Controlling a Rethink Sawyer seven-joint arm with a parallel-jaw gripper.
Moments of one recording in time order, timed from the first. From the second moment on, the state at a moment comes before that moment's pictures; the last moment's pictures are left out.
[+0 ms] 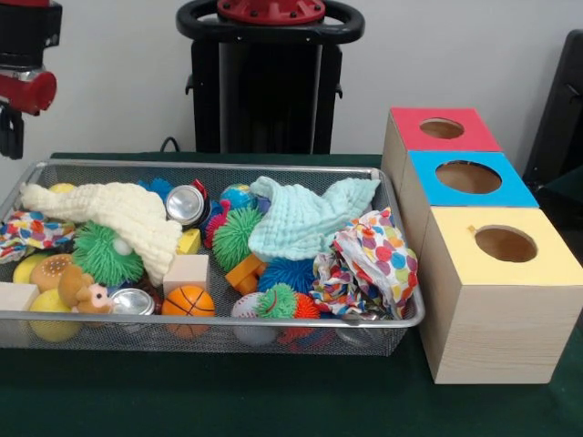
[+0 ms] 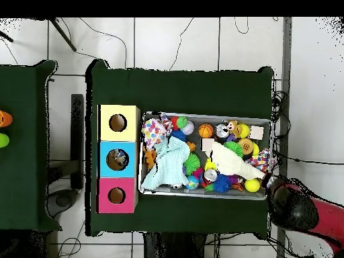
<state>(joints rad) -1.01 -0.76 0.25 1.80 -0.62 0.36 1.80</state>
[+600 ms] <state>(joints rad) -0.65 -0.61 -0.01 1.76 -0.73 0.18 1.82</state>
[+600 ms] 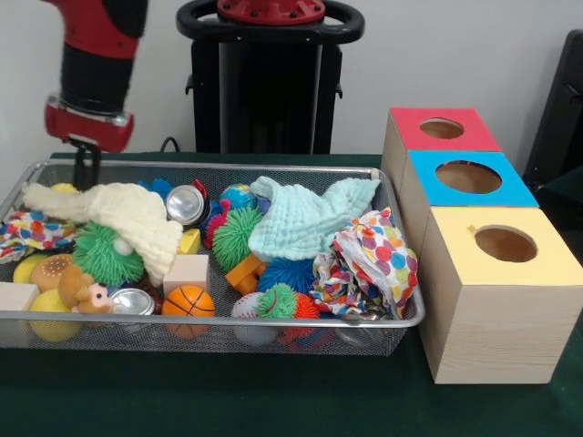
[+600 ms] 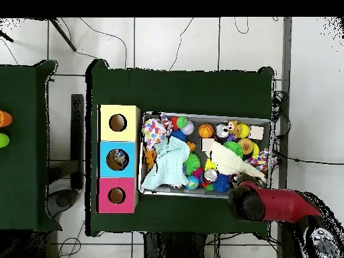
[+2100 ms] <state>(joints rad) -0.15 -0.43 -0.37 1.77 -0.28 -0.01 1.84</state>
